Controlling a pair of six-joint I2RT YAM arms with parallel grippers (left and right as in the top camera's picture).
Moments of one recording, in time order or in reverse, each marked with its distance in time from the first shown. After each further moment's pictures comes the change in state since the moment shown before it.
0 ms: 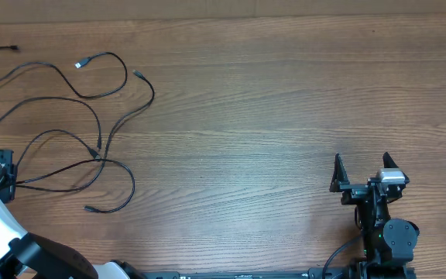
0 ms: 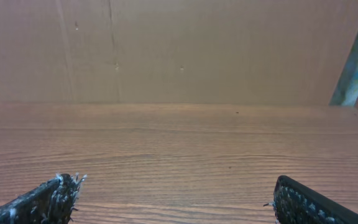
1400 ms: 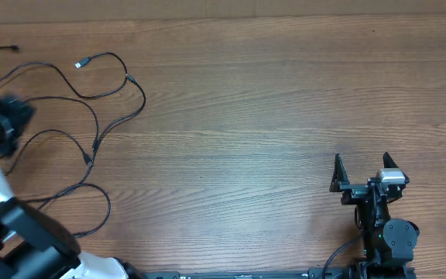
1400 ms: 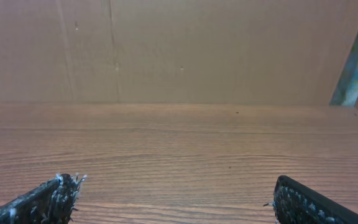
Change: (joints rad) left arm -0.104 0.184 0.088 0.340 0.438 0.488; right arm 0.000 0.000 0.000 0.000 0.000 0.000
